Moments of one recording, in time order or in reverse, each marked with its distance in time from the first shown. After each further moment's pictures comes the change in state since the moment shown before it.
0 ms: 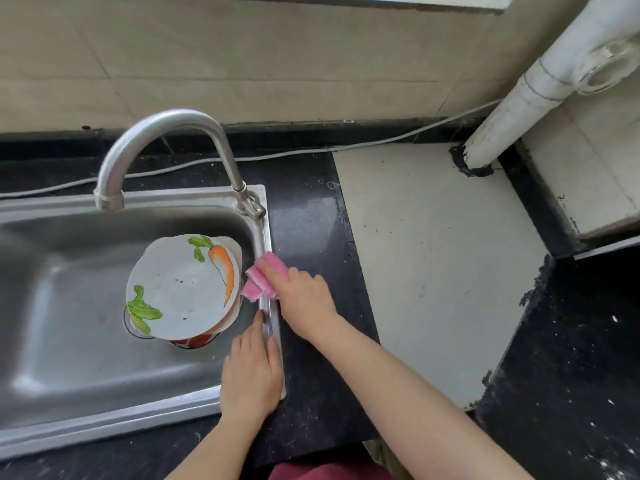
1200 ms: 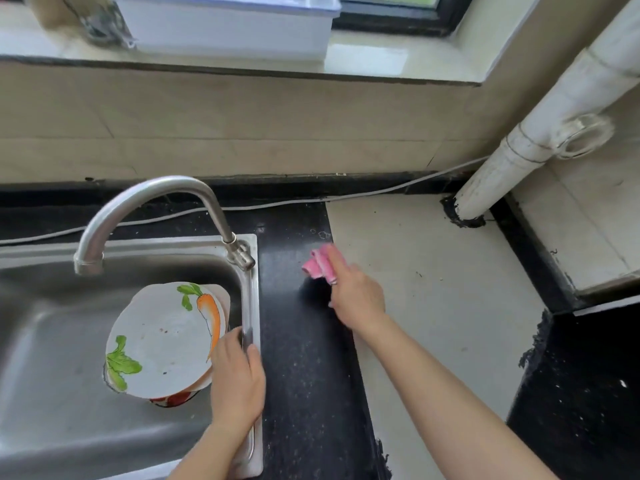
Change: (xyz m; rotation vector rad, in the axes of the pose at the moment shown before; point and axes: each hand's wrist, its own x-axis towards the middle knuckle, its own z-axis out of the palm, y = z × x) left_hand 0.059 0.036 -0.008 -0.211 0.150 -0.118; right_hand 0.037 0.103 -0.059 0.172 0.067 0.300
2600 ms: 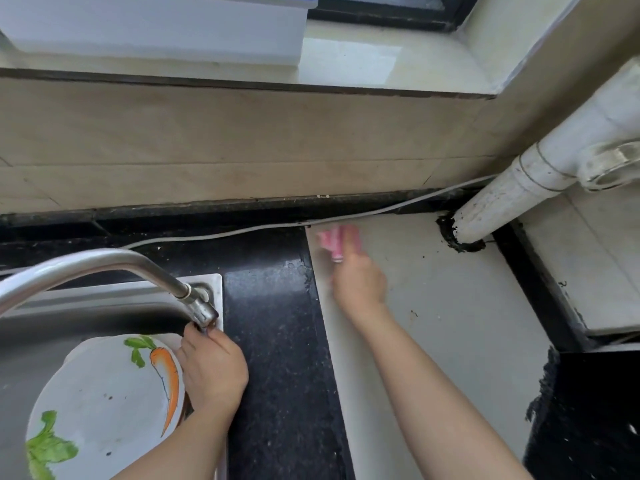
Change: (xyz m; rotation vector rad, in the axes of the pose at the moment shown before) left_hand 0.123 0.049 0.045 -0.004 0.270 -0.207; right_hand 0.121 0.034 -0.011 -0.043 0.160 0.218
